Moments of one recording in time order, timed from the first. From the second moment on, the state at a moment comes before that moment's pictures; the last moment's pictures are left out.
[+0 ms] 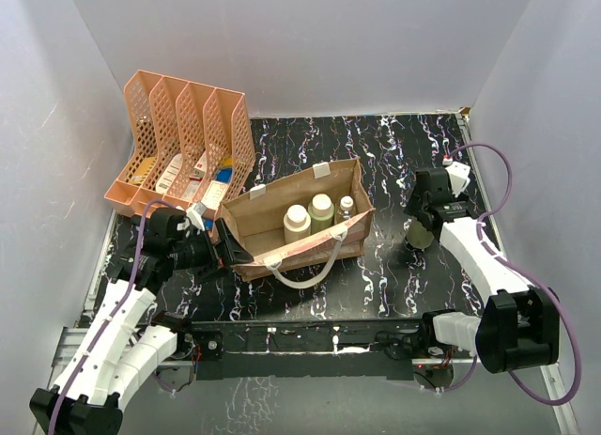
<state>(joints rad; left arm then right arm) -0.29 0.73 0.74 -0.89 0.49 -0.73 0.12 1.19 0.82 -0.49 0.48 0.46</state>
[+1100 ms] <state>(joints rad) -0.29 0.72 0.68 -0.87 0.58 -0.73 0.12 1.01 0.97 -0.46 0.03 0.27</state>
